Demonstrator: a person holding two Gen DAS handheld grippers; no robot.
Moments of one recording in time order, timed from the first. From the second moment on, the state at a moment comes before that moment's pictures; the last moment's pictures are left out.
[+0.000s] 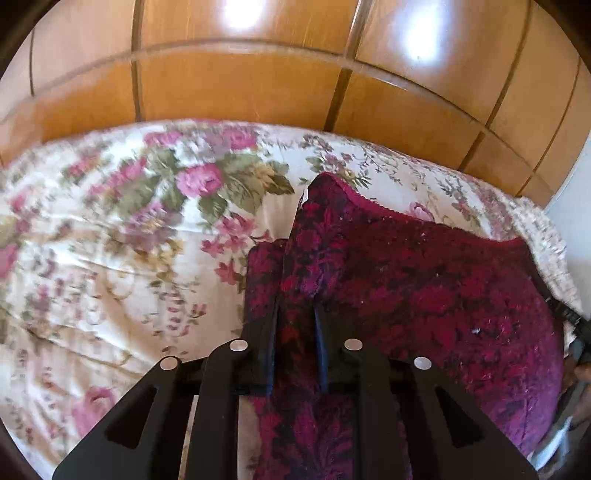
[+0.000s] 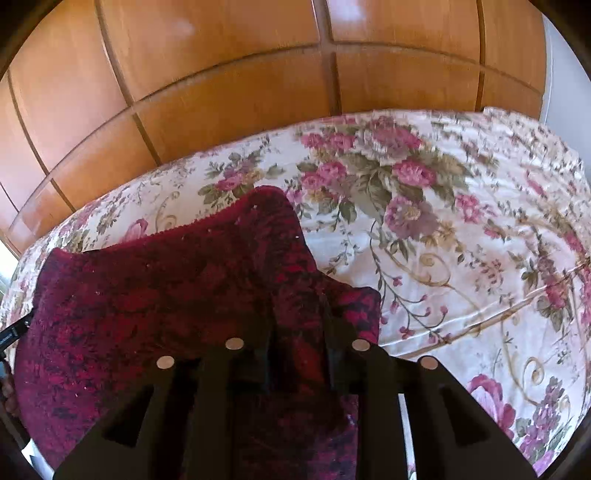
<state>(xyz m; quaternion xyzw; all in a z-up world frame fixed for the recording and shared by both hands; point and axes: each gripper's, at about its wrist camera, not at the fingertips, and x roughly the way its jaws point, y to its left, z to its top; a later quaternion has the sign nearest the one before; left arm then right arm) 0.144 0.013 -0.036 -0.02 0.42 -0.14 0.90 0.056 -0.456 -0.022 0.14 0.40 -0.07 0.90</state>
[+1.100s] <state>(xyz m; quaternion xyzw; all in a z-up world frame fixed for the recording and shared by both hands) 0.156 -0.035 0.006 0.07 0.35 -0.11 0.93 0.102 -0.385 -0.015 0.05 0.44 -0.05 0.90</state>
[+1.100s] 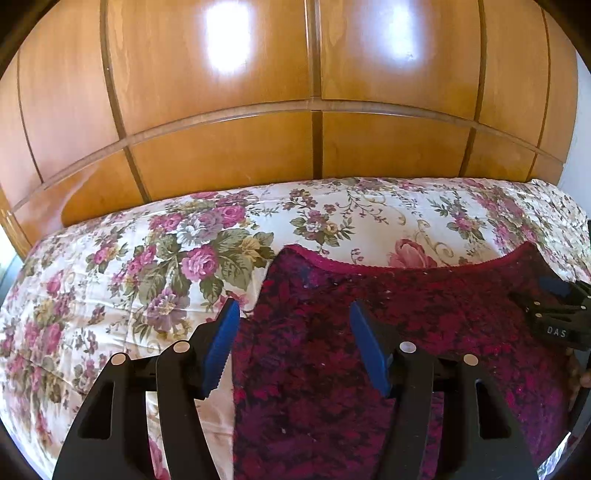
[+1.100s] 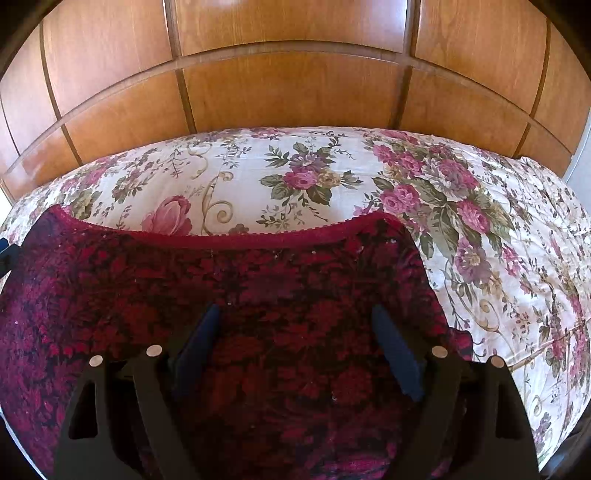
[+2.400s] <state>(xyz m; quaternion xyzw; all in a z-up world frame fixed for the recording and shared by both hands) 0.161 0.014 0.005 -0.04 0.34 -0.10 0.93 0.095 -0.432 0.028 0.10 0.39 -0.07 0.91</state>
